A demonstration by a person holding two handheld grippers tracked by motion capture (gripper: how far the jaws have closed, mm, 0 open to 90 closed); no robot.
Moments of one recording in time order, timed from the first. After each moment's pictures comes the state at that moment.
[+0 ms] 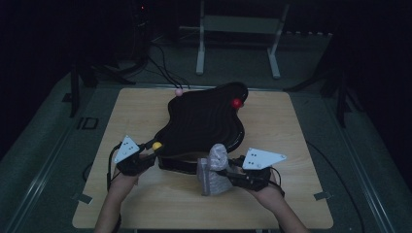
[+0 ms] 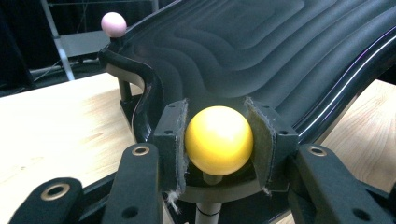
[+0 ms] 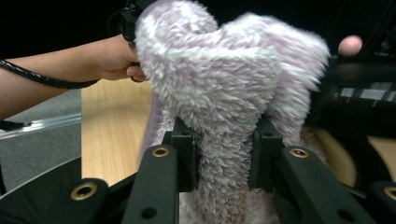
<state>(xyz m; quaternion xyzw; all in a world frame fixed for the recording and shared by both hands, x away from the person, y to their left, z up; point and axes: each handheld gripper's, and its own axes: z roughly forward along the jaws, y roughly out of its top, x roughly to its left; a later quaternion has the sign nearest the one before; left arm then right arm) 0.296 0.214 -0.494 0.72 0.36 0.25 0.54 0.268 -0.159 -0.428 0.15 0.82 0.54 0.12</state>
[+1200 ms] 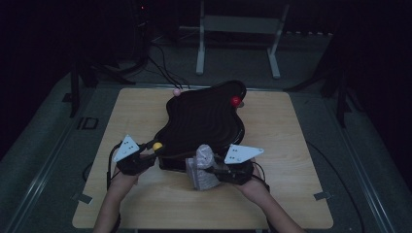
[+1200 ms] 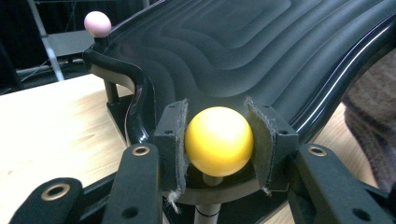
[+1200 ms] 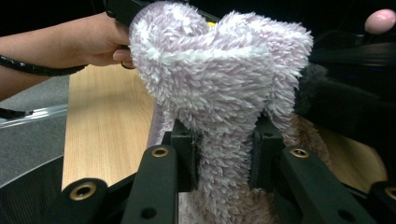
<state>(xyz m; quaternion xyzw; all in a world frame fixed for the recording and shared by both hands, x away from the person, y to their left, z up) 0.298 0.216 -0.494 0.73 0.35 0.23 0.55 0.290 -0.124 -0.449 0.15 0.84 0.52 0.10</state>
